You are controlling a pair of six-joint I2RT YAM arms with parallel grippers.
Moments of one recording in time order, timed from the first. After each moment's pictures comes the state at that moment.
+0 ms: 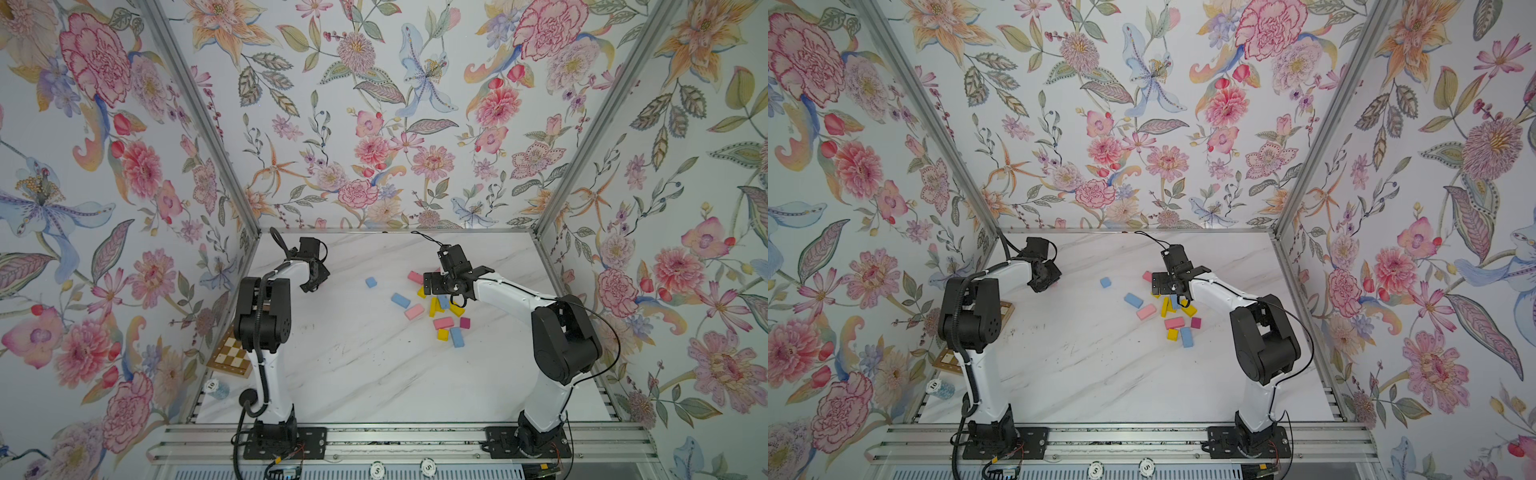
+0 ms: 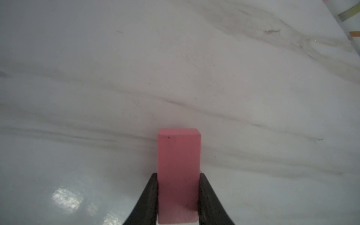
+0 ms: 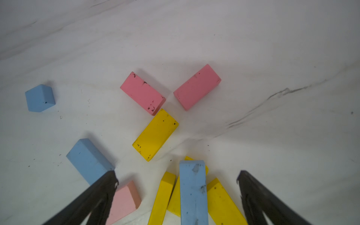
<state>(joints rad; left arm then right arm) -0.07 2.09 1.43 -0.40 -0.11 -0.72 0.47 1.85 1.30 -0.39 0.13 0.32</state>
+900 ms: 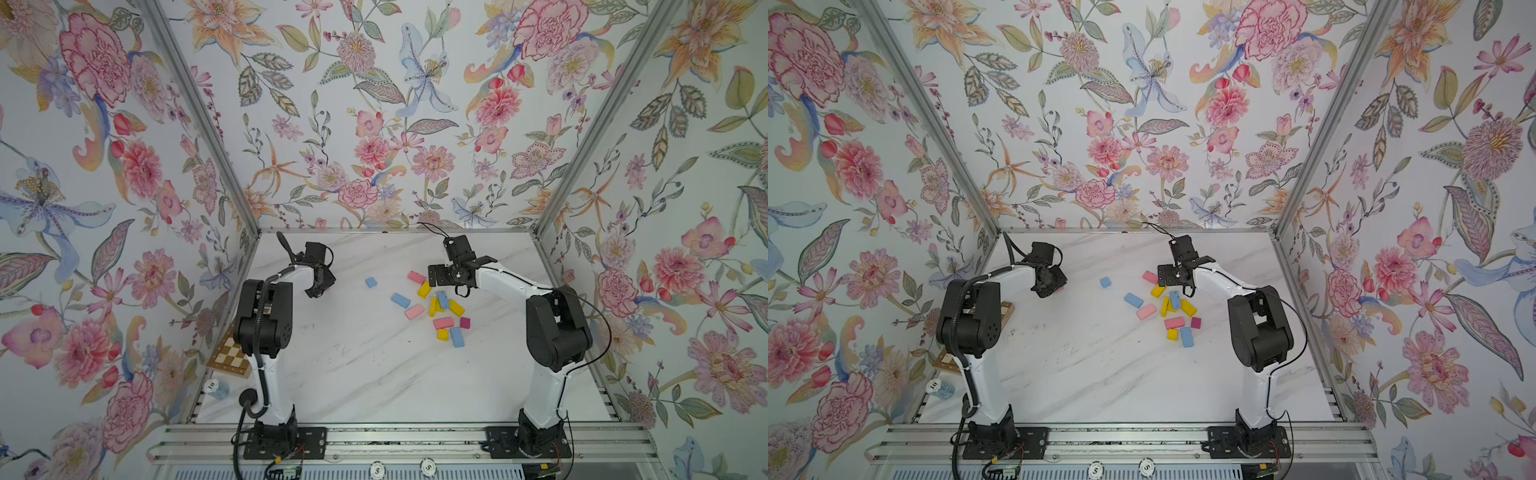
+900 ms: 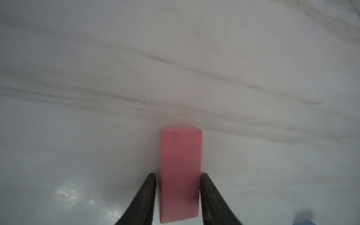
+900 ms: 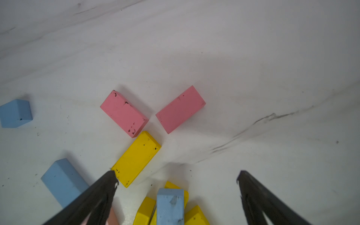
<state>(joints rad) -0.12 2.03 1.35 -0.39 -0.08 -0.73 0.40 1.93 1.42 -0.43 0.08 0.22</state>
